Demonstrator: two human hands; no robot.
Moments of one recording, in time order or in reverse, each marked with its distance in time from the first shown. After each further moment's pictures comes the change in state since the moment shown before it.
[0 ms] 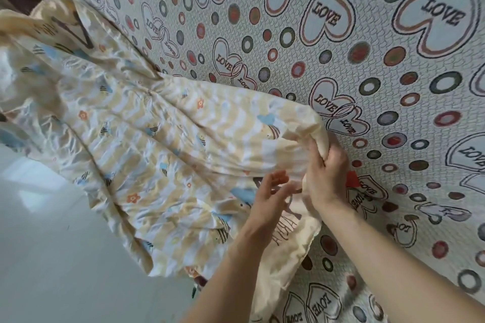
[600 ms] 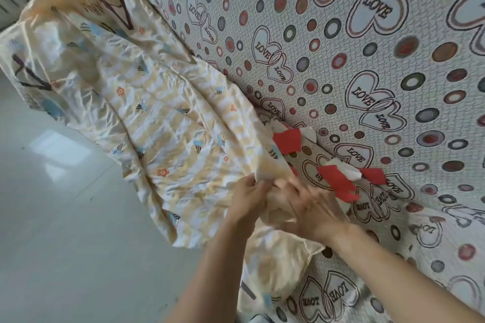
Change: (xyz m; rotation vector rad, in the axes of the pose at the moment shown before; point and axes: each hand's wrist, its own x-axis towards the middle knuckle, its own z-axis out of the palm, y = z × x) left_hand -0.062 0.012 -0.089 -0.013 0.224 -0.087; right_hand -0.102 0.010 0.015 -0.701 -0.719 -0.776
